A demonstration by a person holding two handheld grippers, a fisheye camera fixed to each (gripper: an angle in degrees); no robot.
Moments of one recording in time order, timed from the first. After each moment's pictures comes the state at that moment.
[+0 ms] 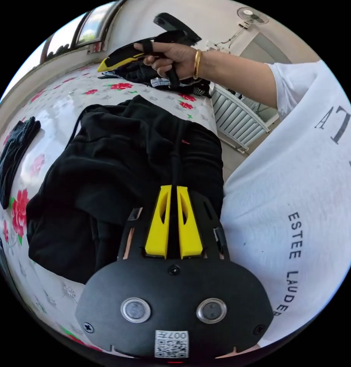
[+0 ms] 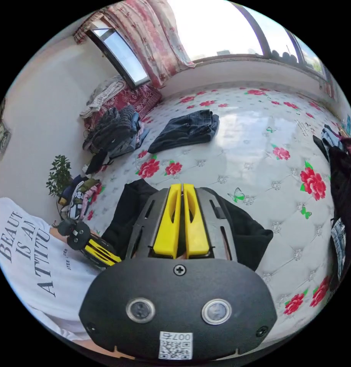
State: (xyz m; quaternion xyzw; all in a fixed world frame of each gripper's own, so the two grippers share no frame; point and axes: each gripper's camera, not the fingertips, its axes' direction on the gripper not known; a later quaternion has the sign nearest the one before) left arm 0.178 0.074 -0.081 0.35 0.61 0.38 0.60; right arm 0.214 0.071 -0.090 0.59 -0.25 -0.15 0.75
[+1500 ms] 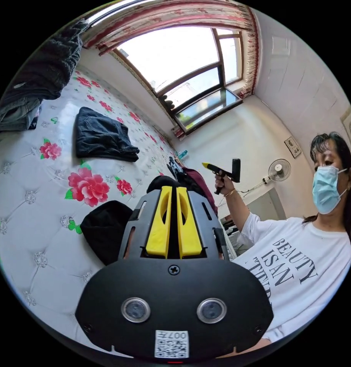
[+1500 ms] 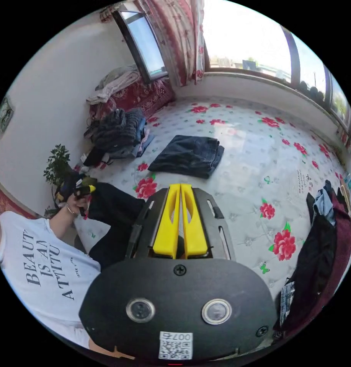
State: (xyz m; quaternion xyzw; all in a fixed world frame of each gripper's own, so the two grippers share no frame) left arm -0.125 -0.073 0.042 0.31 0.84 -0.08 0.44; right arm 0.266 0.098 -0.231 0.61 -0.19 -0.22 0.74
